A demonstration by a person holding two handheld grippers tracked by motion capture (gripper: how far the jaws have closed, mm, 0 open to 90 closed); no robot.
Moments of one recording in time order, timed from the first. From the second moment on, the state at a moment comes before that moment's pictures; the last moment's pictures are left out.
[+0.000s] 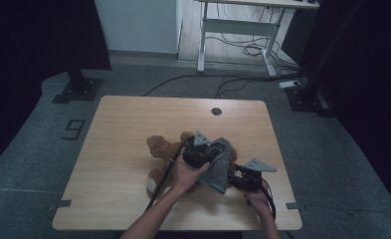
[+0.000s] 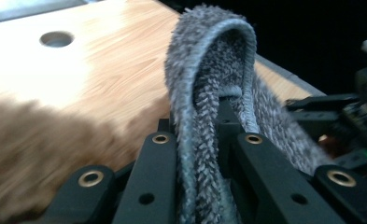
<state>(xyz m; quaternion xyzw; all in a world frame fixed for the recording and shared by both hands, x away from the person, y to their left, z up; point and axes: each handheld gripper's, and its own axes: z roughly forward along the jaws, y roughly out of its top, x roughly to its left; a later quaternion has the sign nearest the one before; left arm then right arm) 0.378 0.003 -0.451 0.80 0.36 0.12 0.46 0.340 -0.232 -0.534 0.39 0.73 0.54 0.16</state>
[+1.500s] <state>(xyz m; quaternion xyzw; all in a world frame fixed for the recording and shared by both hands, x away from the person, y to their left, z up) 0.376 0.195 -0.502 0.75 0.50 0.15 0.41 0.341 -0.234 -0.536 0.40 0.72 0.54 0.16</state>
